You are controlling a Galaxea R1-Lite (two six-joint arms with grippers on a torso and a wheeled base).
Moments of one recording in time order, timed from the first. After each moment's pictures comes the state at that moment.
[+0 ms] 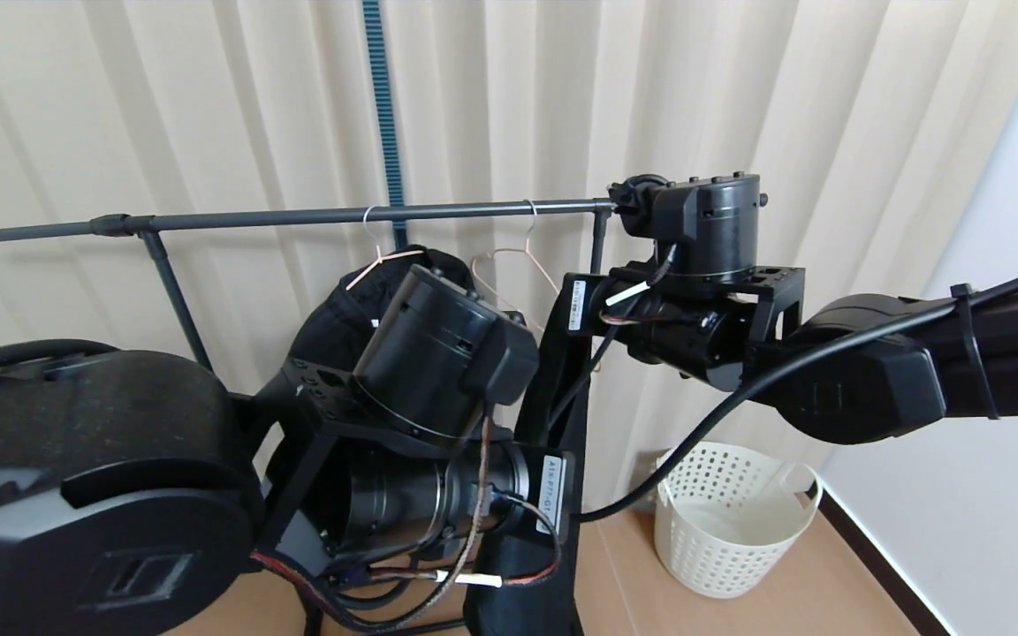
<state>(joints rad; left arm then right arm) -0.90 1.73 -1.15 0.12 0.14 -0.44 0.67 1.95 -1.35 -0.33 -0.32 0.35</state>
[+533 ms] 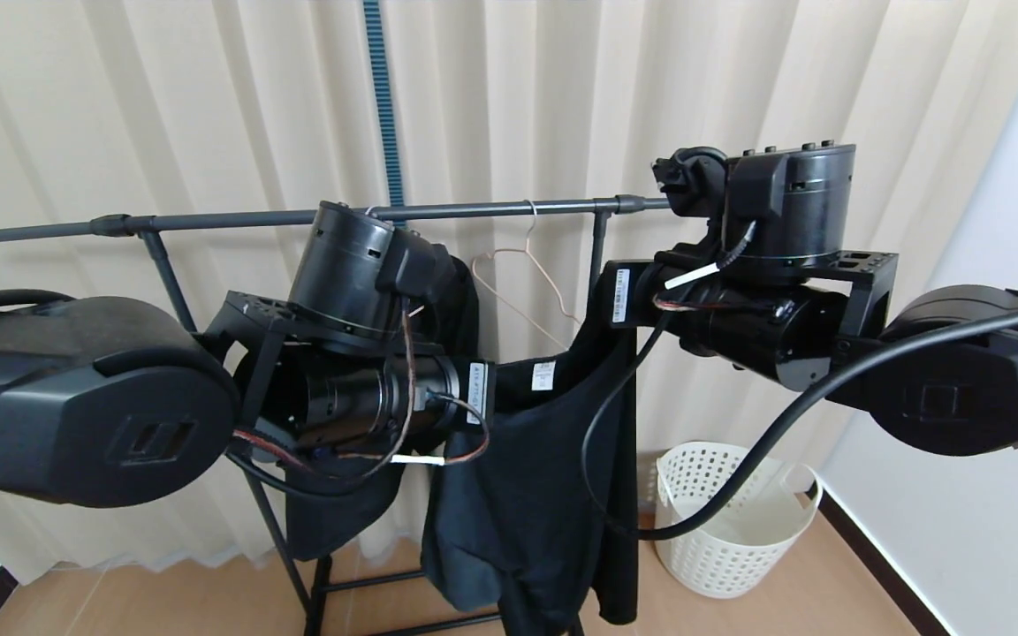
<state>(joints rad) -0.70 1.75 -1.18 0.01 0.15 -0.30 0.66 1.83 -1.25 -0.34 -0.36 0.24</state>
